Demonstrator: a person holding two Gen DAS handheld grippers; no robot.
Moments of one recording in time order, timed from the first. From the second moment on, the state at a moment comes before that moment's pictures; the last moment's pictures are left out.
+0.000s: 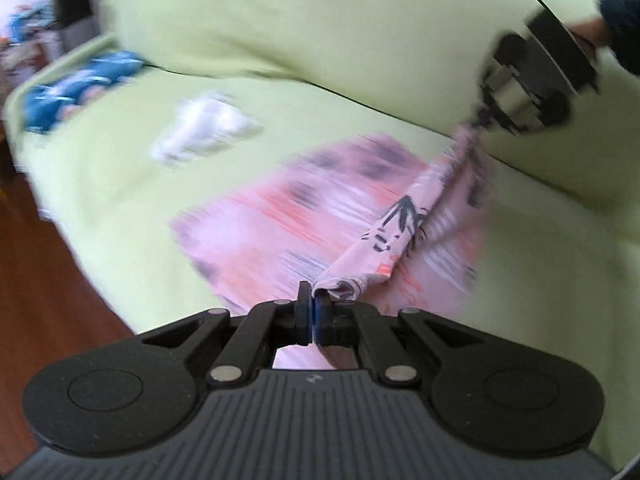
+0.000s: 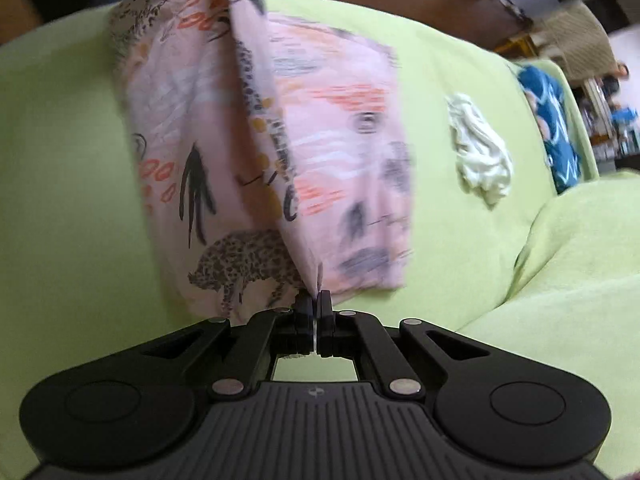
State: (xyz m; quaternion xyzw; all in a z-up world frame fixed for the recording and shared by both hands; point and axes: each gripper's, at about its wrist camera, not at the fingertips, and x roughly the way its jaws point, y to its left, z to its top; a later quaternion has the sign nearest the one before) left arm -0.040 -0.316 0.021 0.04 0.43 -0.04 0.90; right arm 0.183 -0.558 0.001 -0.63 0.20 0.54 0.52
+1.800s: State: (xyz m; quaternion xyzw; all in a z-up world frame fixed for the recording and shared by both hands) left arm 0.098 -0.192 -0.112 -0.01 0.53 -0.09 0.84; right arm 0.274 -0.507 -0.069 -0.42 0.43 0.48 0.64
